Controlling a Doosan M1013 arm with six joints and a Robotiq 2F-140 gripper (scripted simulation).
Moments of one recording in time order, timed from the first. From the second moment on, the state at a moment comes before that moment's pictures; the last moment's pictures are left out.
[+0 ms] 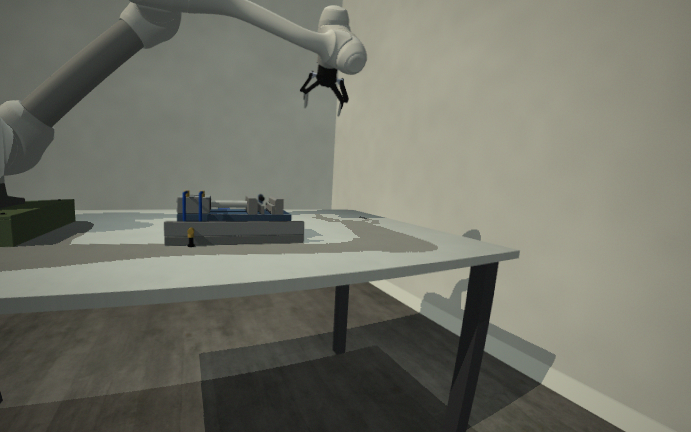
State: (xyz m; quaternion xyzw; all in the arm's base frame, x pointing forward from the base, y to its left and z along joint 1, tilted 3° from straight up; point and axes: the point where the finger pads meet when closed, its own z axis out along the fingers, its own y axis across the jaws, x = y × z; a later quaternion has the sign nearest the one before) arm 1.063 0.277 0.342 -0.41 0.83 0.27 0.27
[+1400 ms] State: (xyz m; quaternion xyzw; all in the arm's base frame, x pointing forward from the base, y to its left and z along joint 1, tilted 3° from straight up) arm 0.980 0.243 0.323 -0.58 0.80 0.12 0.10
